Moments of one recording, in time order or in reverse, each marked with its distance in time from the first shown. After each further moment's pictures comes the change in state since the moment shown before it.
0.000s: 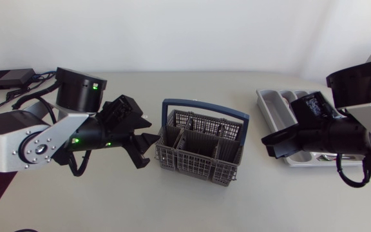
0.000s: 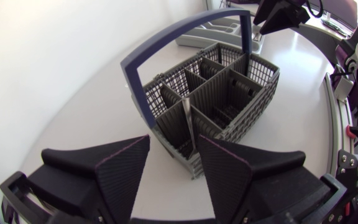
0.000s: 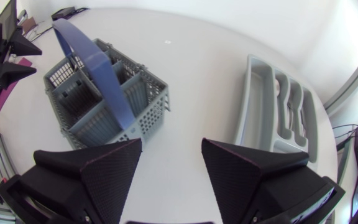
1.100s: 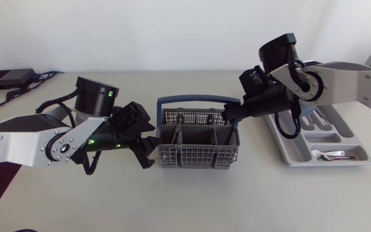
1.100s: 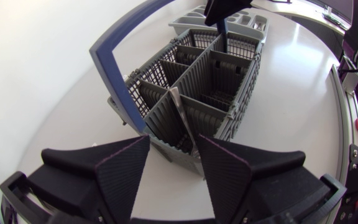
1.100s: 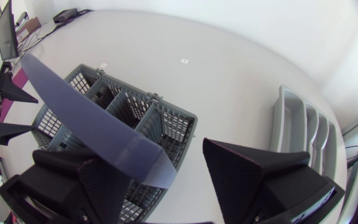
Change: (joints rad) left arm 0.015 0.129 -0.003 0.092 0.000 0.026; right arm 0.119 0.492 0.346 0.136 0.027 0.073
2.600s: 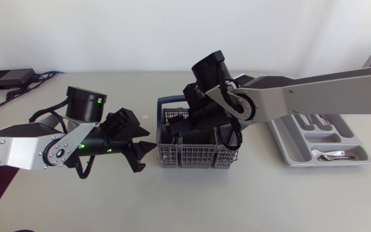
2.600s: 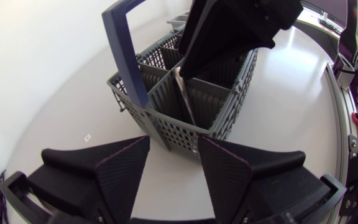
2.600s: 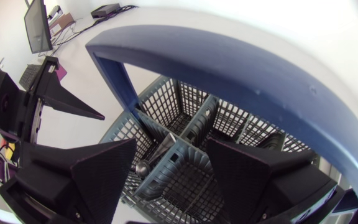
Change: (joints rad) left arm 0.094 0.015 -0.073 0.076 0.128 0.031; right arm 0.312 0.186 0.092 0.133 -0.013 0.207
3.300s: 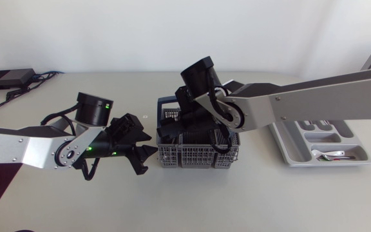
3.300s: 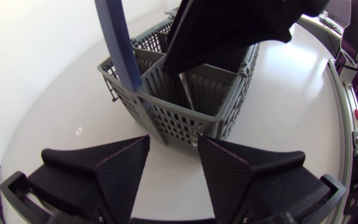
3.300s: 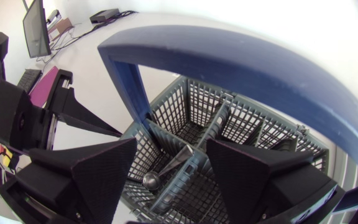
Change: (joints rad) left arm -0.001 0.084 0.000 0.042 0.003 0.000; right arm 0.054 0.032 -0.002 0.074 0.064 0.045
